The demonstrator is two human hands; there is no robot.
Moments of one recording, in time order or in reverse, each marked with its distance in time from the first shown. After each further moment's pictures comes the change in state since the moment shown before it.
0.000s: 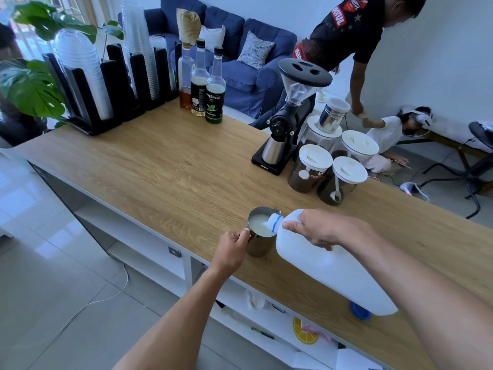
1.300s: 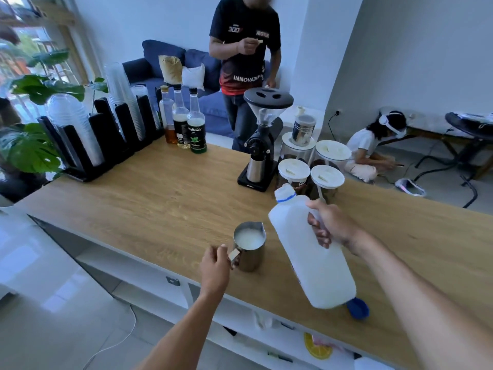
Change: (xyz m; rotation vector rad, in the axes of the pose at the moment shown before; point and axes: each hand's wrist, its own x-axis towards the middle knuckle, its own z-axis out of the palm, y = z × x) left_hand -0.015 0.013 -0.005 -0.150 0.257 -0.156; right_hand -0.015 0.065 0.015 1.322 0.286 -0.112
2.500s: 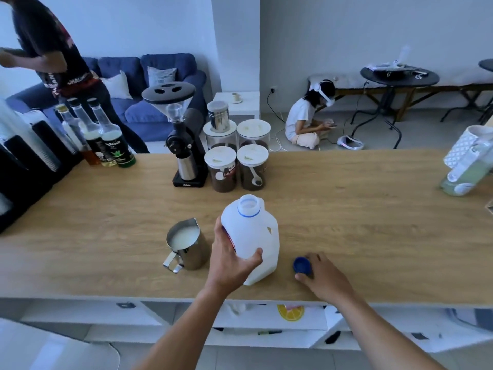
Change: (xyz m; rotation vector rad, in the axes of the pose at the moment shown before) left_hand -0.080 0.032 0.112 0.331 -0.489 0.672; right_hand -0.082 0.238 -0.036 -0.601 0.292 0.215
